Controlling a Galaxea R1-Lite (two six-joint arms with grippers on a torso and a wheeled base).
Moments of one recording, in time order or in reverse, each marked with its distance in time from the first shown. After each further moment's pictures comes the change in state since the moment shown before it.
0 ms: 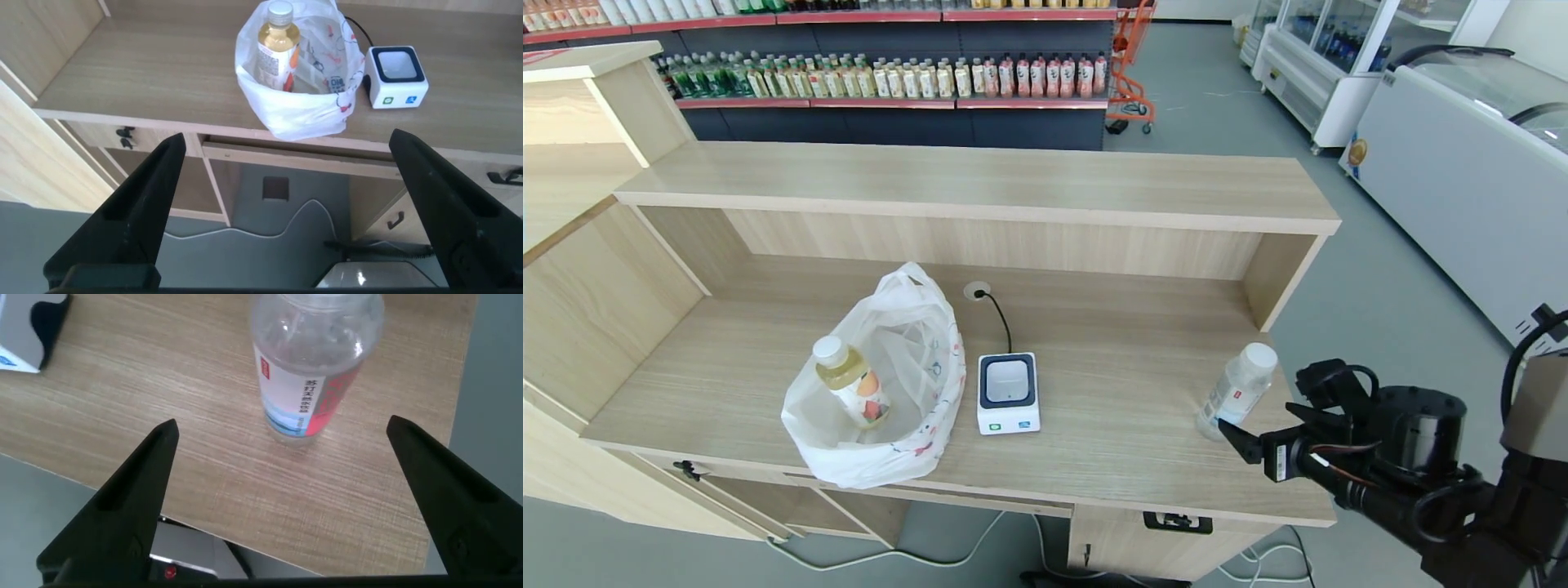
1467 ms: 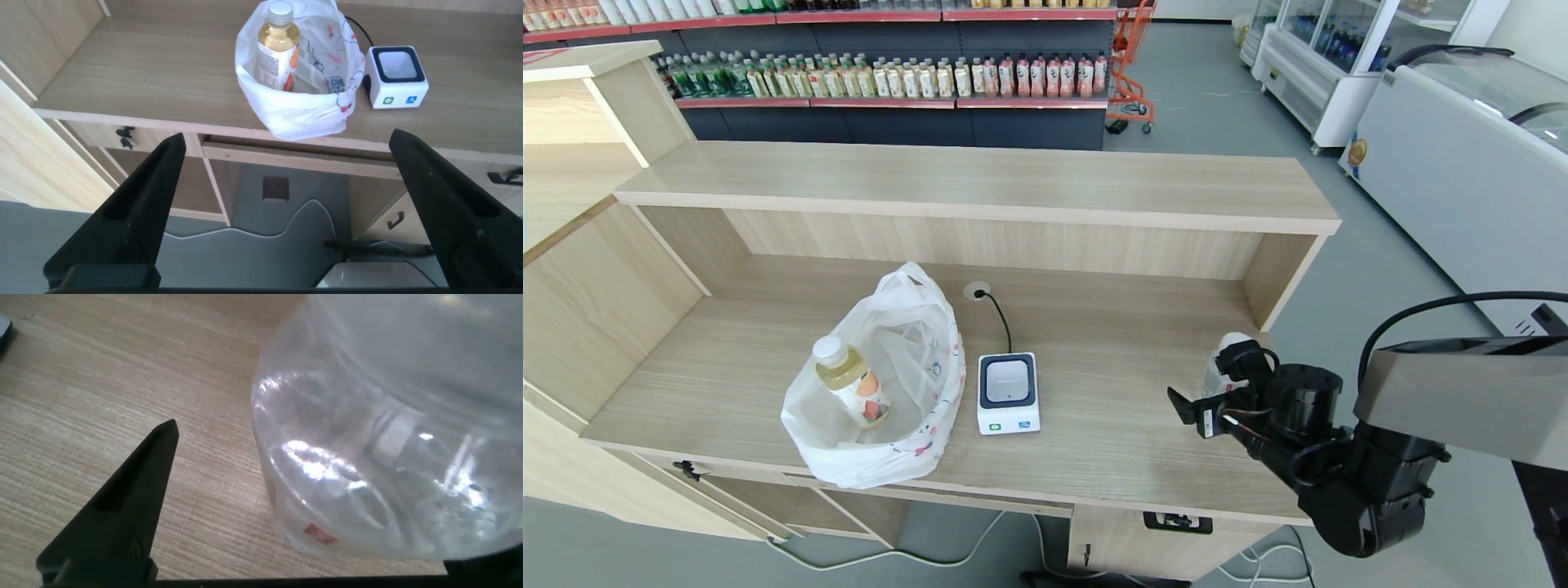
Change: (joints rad) left arm 0.000 0.000 0.000 0.000 0.000 0.000; right arm 0.052 0.282 -0.392 0.011 -0.059 -0.068
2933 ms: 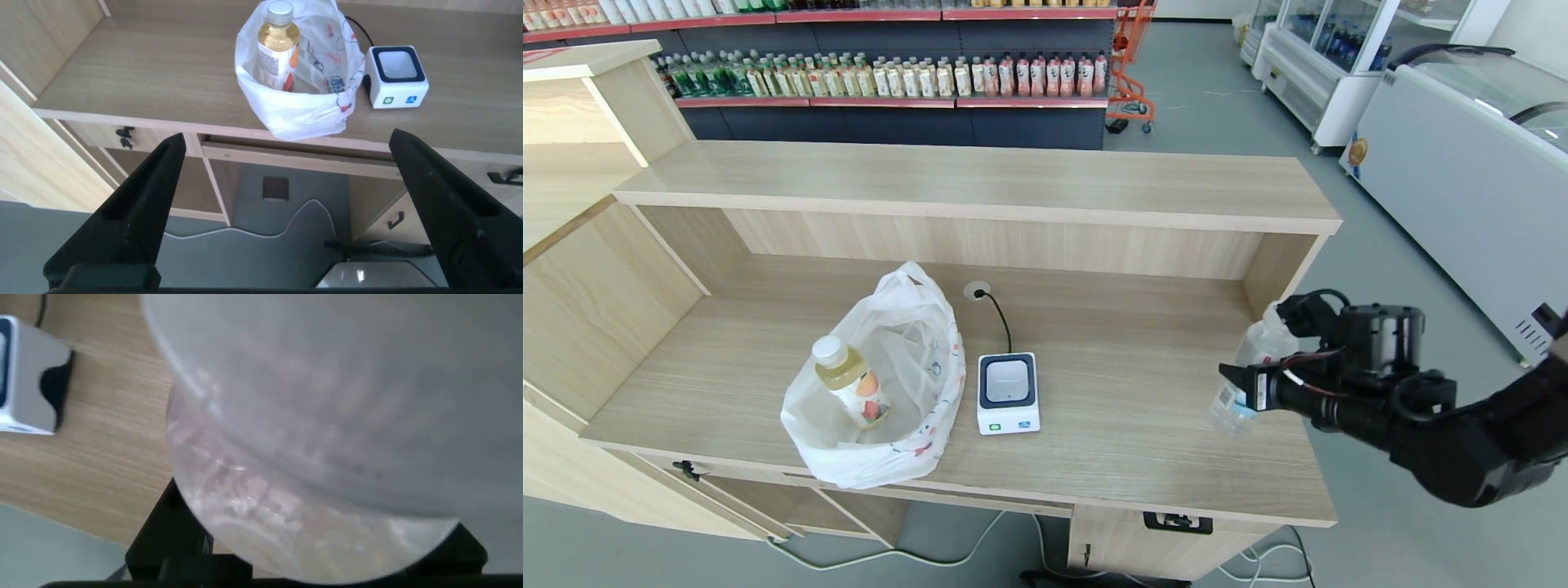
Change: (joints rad) left arm 0.000 0.000 0.000 0.000 0.000 0.001; right arm -0.074 -0.438 -0.028 0.629 0.111 0.168
